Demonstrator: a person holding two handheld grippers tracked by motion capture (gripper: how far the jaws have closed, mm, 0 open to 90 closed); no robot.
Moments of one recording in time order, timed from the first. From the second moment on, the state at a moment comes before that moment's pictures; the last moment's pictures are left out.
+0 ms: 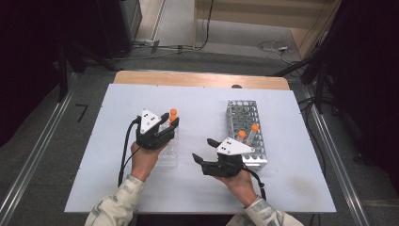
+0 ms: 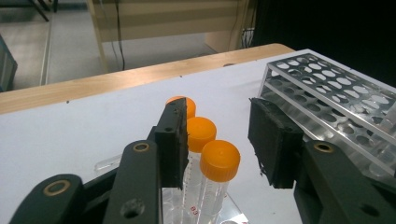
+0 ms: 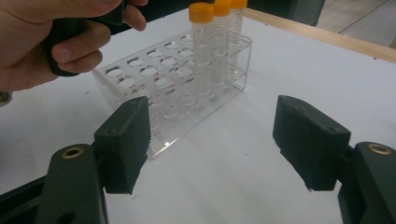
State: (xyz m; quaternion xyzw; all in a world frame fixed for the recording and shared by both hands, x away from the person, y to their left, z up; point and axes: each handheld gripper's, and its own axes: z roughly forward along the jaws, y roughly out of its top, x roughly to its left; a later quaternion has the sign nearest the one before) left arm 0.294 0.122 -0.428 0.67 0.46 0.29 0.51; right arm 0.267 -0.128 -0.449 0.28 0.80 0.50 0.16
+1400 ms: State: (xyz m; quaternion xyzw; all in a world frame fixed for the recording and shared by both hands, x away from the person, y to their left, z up) left arm 0.271 0.116 -0.425 0.66 0.46 0.28 0.52; right arm 0.249 -0.197 -0.437 0.32 0.78 0.50 0.20
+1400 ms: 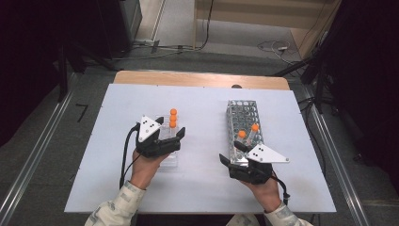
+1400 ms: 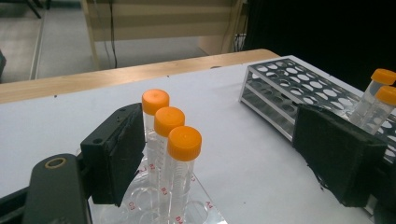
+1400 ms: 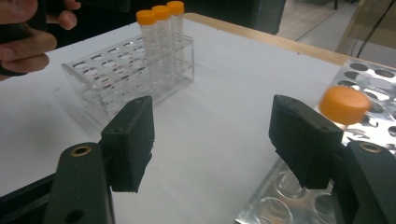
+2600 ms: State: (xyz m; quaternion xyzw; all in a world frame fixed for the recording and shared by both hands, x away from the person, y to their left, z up) left arm 0.273 0.112 -0.428 0.67 0.46 0.27 0.52; right arm 0.285 -0.220 -0.463 0.39 0.75 0.47 0.24
